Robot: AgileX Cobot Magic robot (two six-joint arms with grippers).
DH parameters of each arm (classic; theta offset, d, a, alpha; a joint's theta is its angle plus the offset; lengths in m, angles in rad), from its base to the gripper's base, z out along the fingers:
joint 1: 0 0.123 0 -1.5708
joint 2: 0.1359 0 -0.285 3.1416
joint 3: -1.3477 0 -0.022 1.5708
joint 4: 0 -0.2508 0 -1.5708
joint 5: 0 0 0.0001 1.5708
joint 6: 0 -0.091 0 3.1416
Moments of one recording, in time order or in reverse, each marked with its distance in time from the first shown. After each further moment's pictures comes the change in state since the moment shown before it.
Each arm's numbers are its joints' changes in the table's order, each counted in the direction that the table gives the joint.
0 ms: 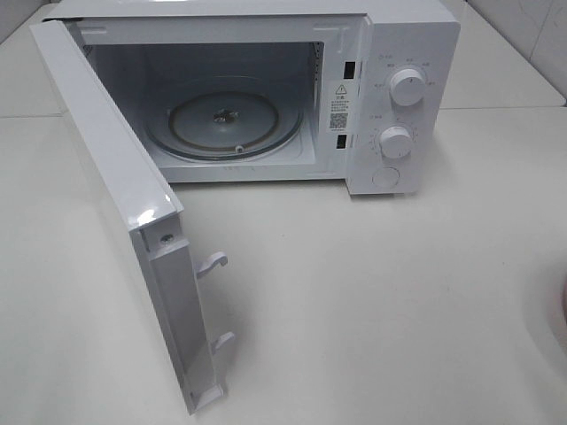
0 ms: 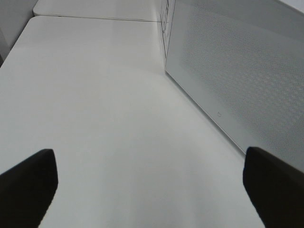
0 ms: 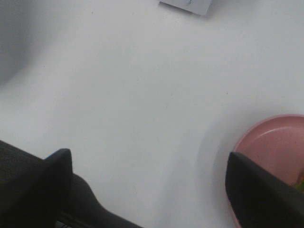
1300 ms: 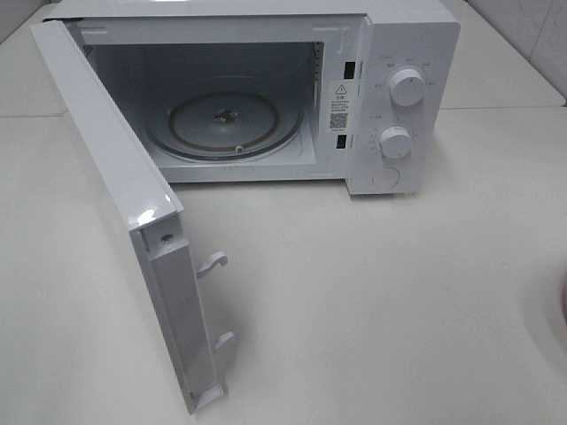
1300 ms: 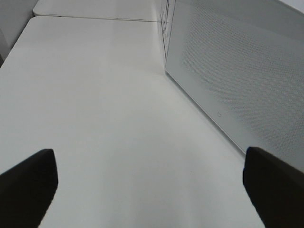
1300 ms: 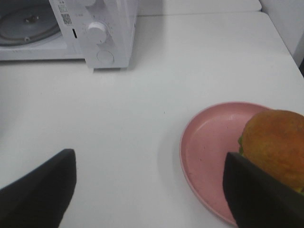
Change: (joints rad) left arm 0.000 0.000 0.000 0.000 0.000 0.000; right arm -0.372 -0.642 -0.102 -0.060 -0.153 -0.008
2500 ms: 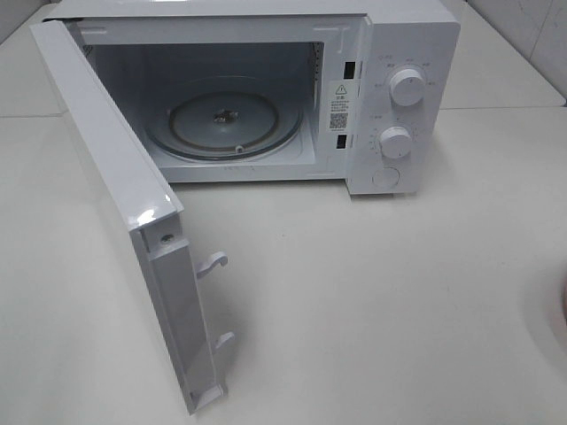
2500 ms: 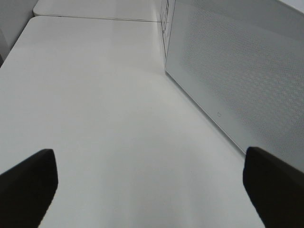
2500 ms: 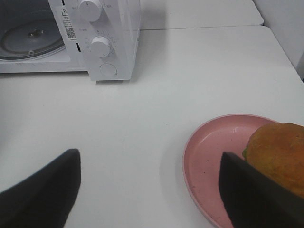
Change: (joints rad) left arm 0.000 0.000 0.000 0.000 0.000 0.000; right arm 0.000 0.000 -0.030 -0.005 0.080 0.000
